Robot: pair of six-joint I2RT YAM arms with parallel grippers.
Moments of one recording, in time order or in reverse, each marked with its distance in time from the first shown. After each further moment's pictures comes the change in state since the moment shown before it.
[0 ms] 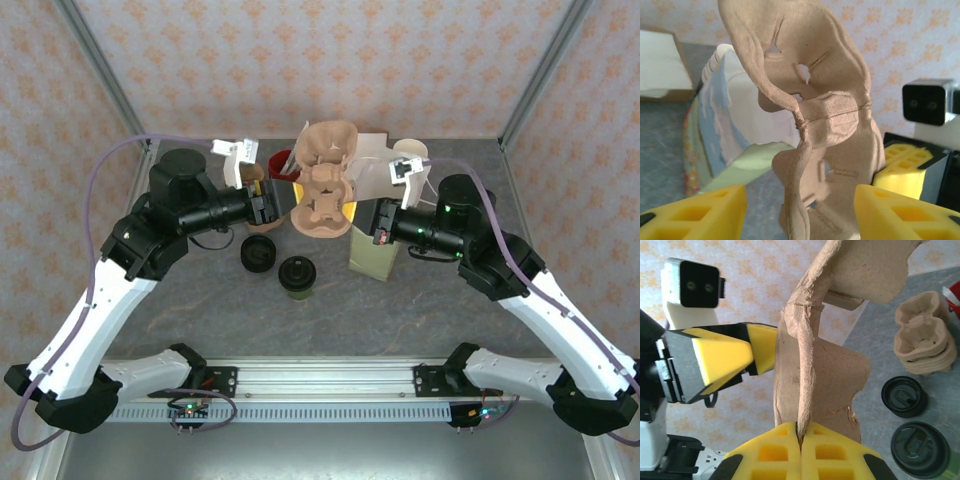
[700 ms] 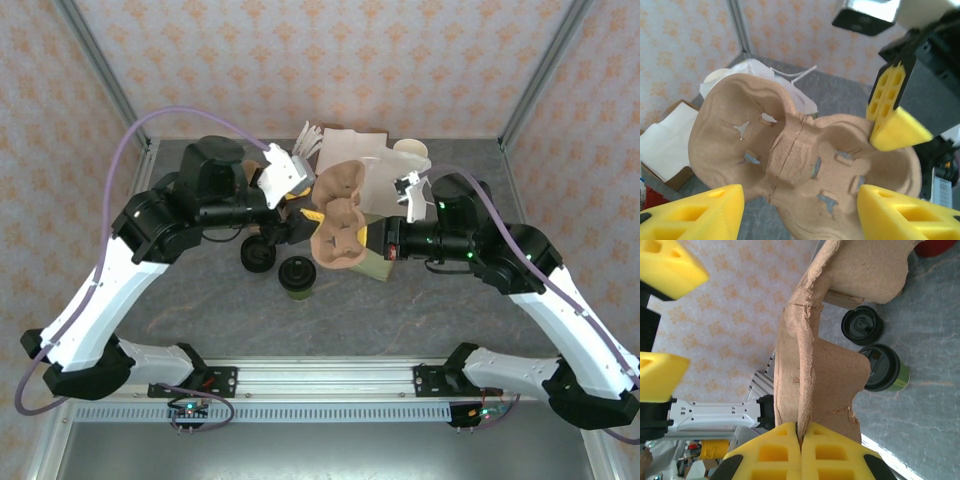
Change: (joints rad) left arm -0.183 0.203 0.313 -0.321 -0.086 0.845; right arm 0.000 0.047 0.157 -0.435 -0.022 -0.011
